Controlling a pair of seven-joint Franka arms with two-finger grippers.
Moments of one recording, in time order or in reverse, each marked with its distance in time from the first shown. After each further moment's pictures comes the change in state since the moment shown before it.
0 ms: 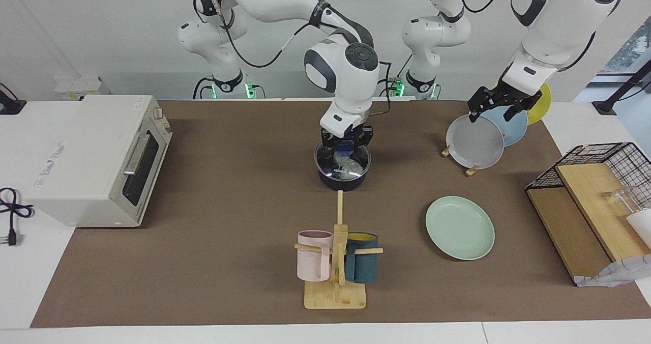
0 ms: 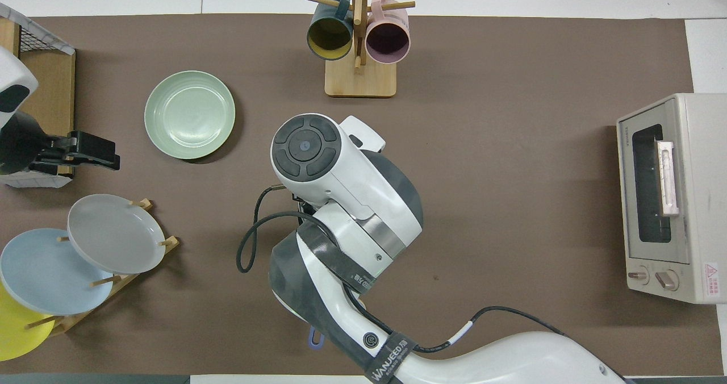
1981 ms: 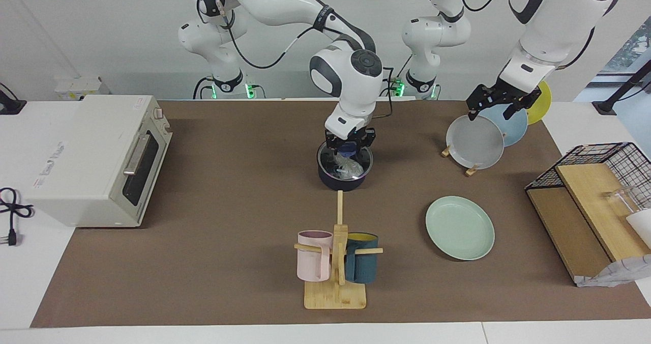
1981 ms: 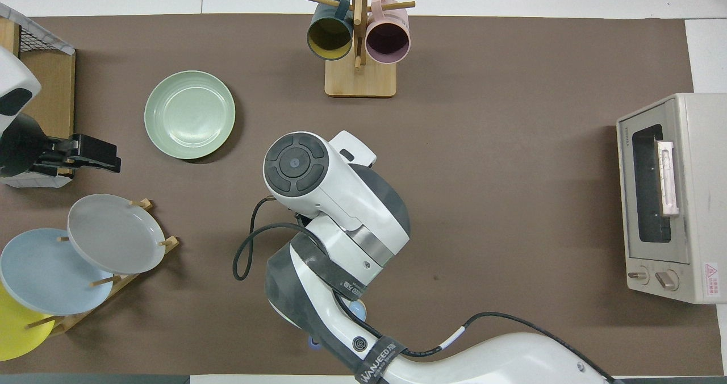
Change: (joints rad) left arm -0.010 -0.009 -0.006 0.000 0.010 -0.011 0.003; right arm 0.015 0.004 -0.001 -0.035 0.000 0.011 0.014
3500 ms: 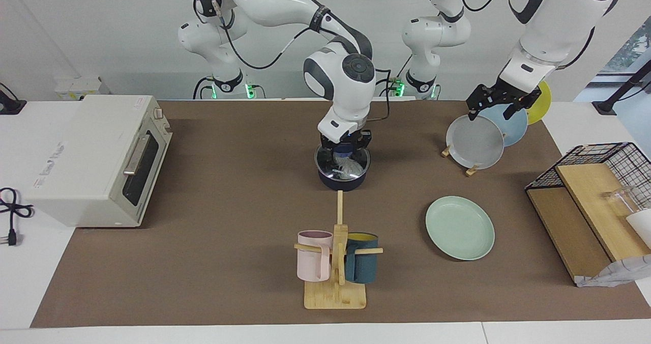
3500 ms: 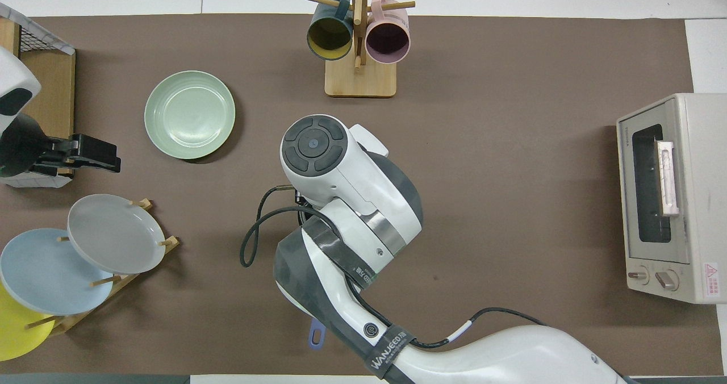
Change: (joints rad) left arm 0.000 0.000 0.000 0.000 0.000 0.000 0.000; right arm -0.027 -0.001 -0.004 0.008 0.051 -0.032 0.021
